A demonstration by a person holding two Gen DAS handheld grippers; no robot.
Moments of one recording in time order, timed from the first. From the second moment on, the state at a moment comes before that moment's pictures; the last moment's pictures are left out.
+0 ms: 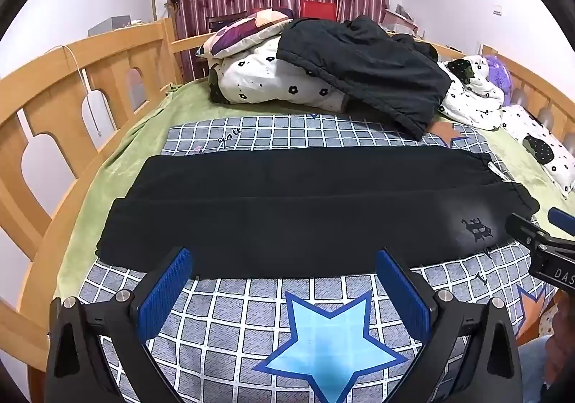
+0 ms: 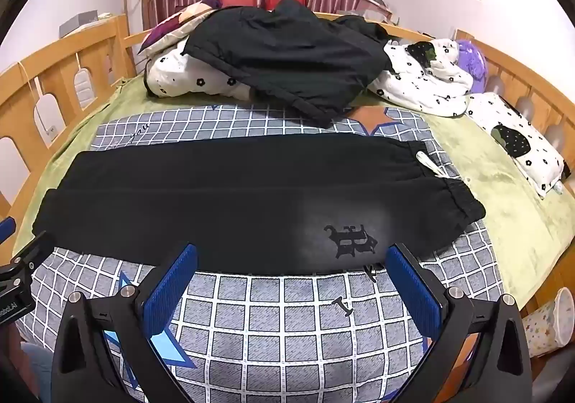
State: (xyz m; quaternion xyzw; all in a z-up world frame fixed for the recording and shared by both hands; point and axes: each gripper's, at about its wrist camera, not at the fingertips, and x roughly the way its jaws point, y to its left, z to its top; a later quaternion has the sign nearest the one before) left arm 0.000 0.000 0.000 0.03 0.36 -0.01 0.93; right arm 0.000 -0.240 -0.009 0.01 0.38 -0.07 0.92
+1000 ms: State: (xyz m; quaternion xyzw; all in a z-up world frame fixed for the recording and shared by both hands) left arm 0.002 0.014 -0.002 0.00 0.38 -0.01 0.93; right arm 0.002 -0.239 -0.014 0.02 0.40 -0.07 0.92
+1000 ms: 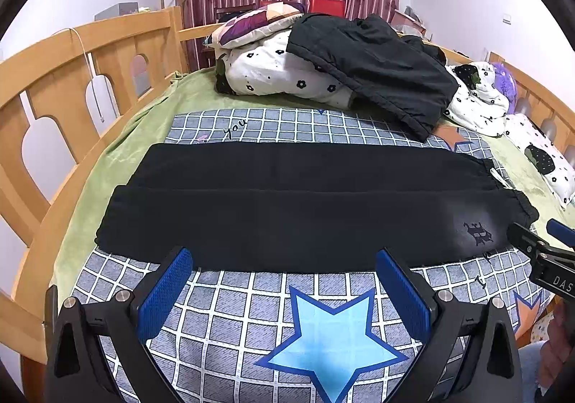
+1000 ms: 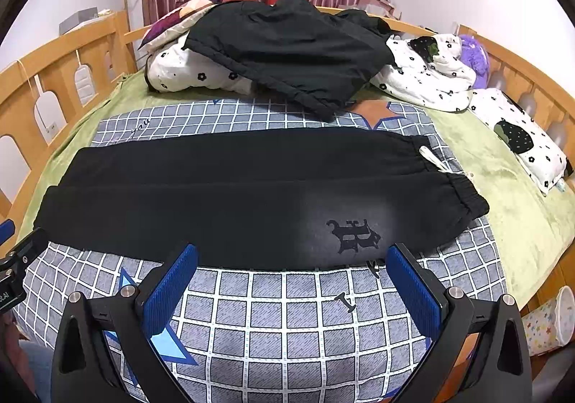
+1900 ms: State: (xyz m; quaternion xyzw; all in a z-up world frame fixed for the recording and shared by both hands) left arm 0.002 0.016 -0.003 0.00 0.38 -0.01 0.93; right arm 0.002 -0.236 -0.014 0.02 0.40 -0.07 0.92
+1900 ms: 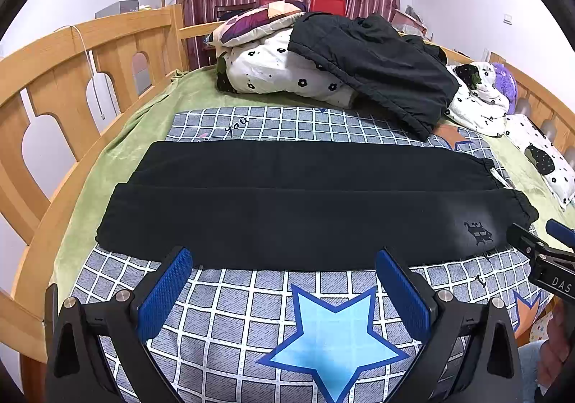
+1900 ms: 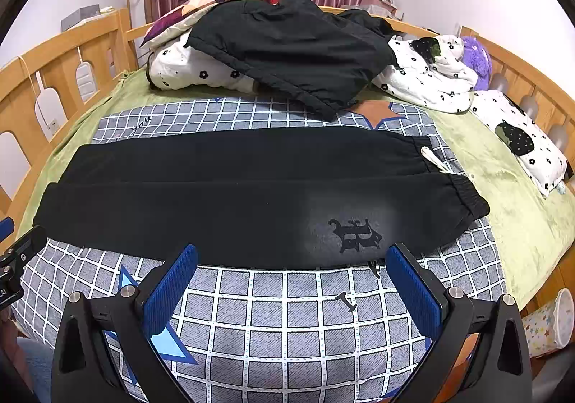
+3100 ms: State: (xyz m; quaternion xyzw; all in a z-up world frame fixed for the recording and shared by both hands) left arm -0.003 0.020 -0.002 0.00 0.37 -0.01 0.93; right arm -0.002 -0.231 -0.014 0.01 0.40 -0.07 0.92
